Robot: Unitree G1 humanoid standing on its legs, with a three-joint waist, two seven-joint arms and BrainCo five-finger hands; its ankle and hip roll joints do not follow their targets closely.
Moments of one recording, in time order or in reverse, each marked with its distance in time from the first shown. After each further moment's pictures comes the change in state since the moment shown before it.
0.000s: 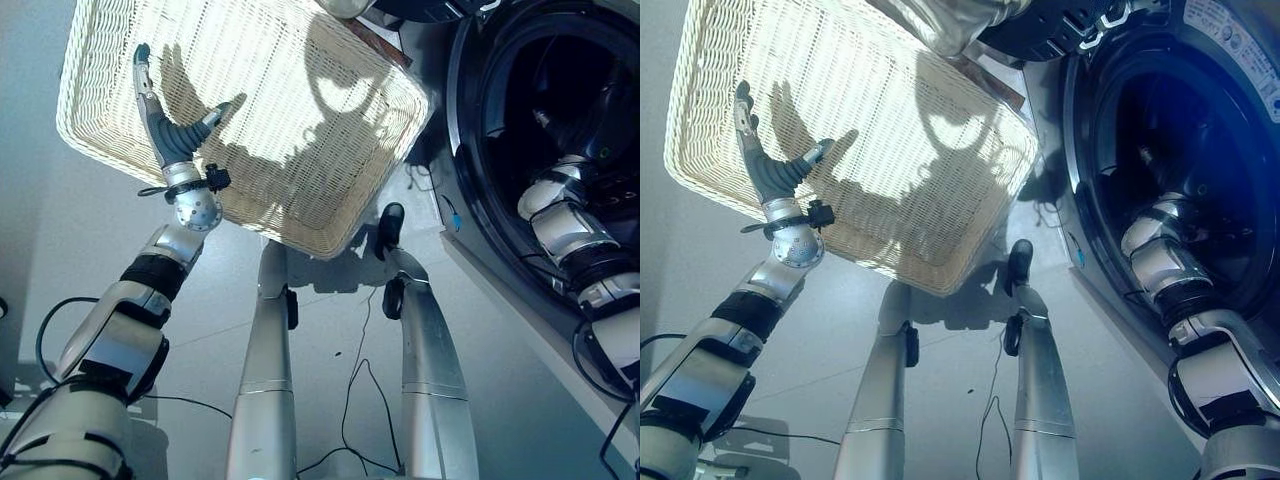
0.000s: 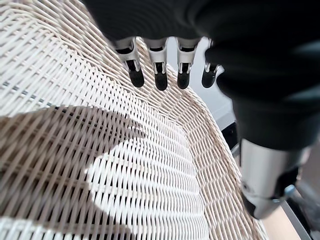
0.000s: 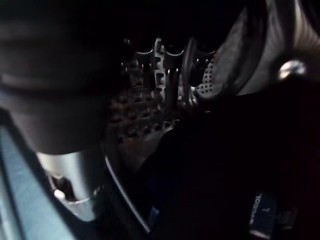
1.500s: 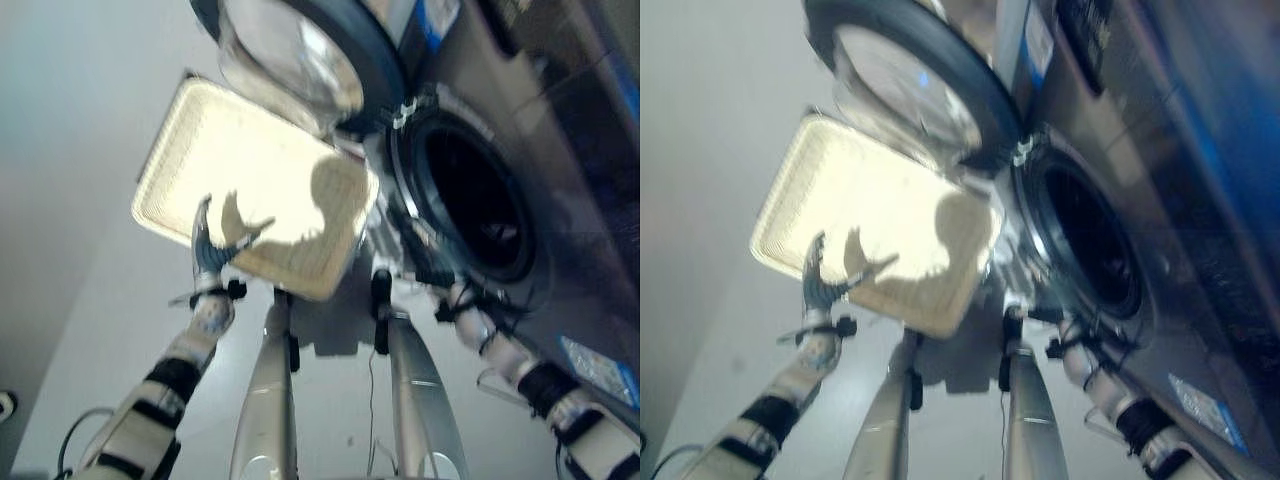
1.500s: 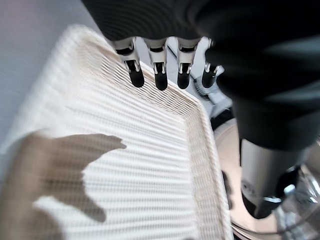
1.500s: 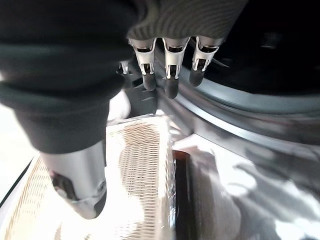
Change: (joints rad) left arm 0.629 -0.189 0.129 0.051 0.064 0.046 -0.355; right arm 0.690 0.283 0.016 -0.115 -0.030 -0.421 0.664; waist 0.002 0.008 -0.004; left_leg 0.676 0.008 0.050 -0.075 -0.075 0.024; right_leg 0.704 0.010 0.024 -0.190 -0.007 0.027
